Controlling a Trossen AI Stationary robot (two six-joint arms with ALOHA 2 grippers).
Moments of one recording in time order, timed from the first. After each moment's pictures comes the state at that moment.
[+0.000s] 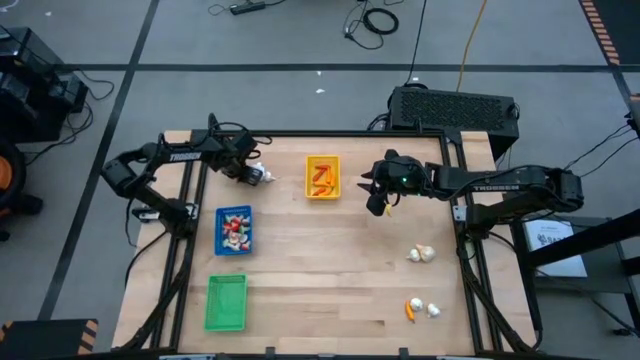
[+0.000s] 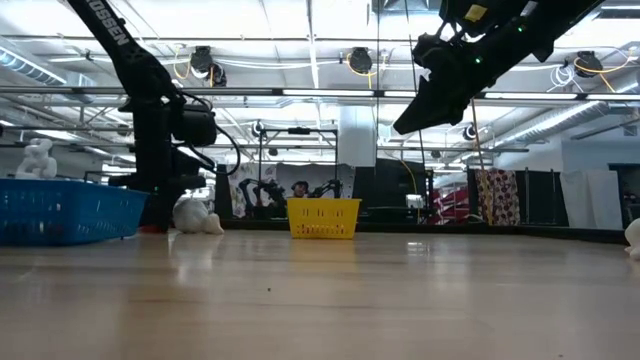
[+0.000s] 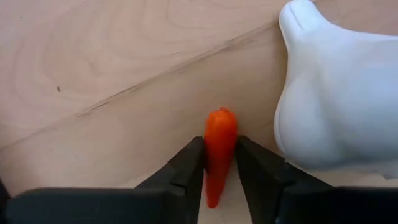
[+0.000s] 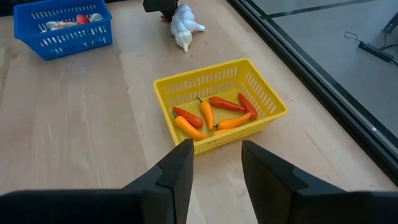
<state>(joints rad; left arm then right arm) 0.82 1.53 0.70 -0.57 -0.09 -0.32 -0.21 1.20 0.72 -0.09 0.16 0.08</state>
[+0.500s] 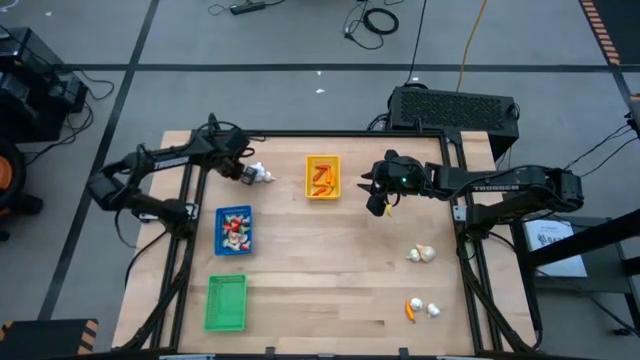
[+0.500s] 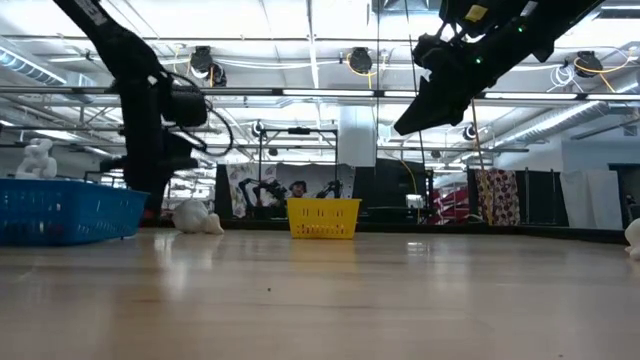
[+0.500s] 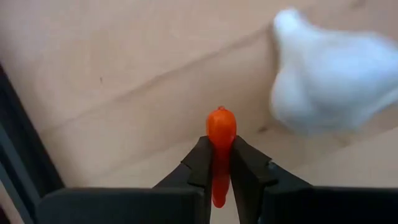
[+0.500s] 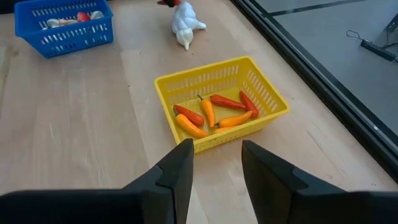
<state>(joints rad) 0.82 1.35 0.69 -0.65 -0.10 -0.31 -0.21 1.20 0.72 -0.09 0.15 0.08</state>
